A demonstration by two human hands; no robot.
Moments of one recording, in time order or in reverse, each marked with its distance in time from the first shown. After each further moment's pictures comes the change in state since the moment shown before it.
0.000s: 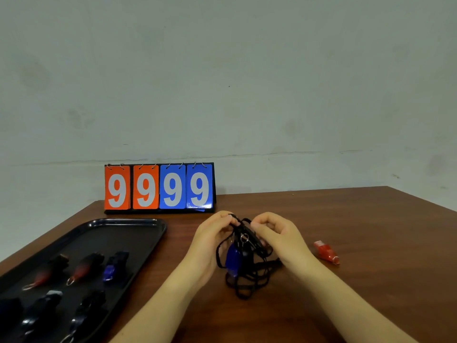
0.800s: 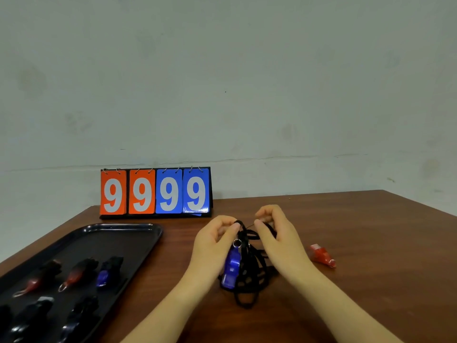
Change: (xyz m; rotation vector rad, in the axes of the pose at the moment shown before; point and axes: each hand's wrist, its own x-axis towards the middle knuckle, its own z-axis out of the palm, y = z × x) left_hand -0.003 -0.012 0.010 0.478 0.142 0.246; right_hand -0.003 0.000 -0.001 -0.265 0.174 -0.211
